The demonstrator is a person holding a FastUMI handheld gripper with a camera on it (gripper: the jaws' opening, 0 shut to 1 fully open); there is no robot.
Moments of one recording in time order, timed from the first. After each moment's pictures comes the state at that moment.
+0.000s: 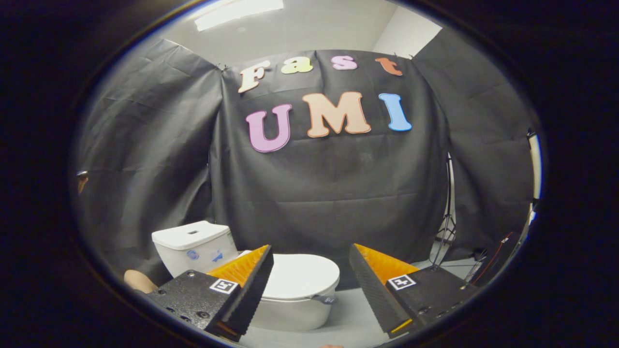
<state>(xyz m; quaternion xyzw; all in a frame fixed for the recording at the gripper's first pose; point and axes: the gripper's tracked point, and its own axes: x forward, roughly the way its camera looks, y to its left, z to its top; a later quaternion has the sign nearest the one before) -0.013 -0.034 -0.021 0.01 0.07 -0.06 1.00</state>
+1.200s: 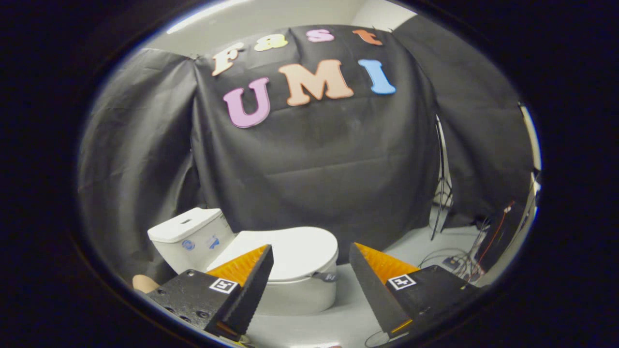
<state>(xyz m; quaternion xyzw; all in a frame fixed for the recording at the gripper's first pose) -0.011 -0.057 -0.084 0.11 0.18 -0.09 0.97</state>
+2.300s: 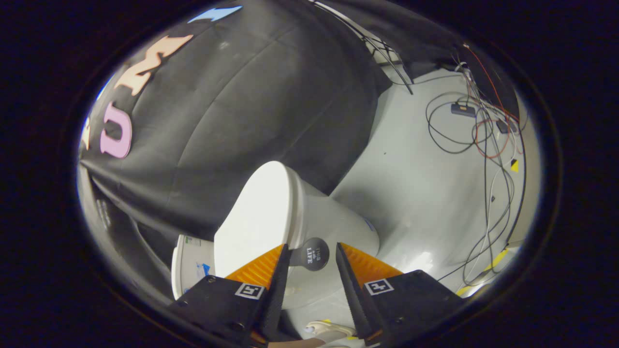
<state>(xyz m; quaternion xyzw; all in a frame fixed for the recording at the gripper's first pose) 0.127 -0.109 -0.269 0.48 0.35 -0.14 0.80</state>
